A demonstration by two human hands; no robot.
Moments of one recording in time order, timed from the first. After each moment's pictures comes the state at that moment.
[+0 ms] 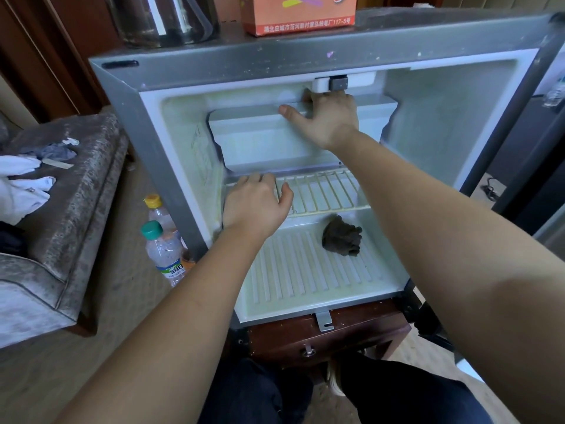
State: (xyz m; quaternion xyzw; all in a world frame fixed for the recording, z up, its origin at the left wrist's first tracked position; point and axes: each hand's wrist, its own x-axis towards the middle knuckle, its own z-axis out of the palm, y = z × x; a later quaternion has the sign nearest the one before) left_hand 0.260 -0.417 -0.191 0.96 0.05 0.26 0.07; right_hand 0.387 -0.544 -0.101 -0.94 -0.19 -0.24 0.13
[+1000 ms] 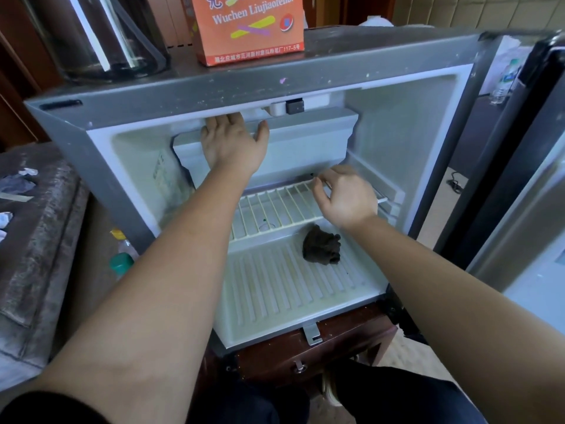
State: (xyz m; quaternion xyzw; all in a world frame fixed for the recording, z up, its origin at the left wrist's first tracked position) left_hand 0.346 -0.428 -0.101 0.96 0.12 0.26 0.04; right_hand 0.336 -0.625 -0.198 -0.90 -0.18 -0.31 0.23
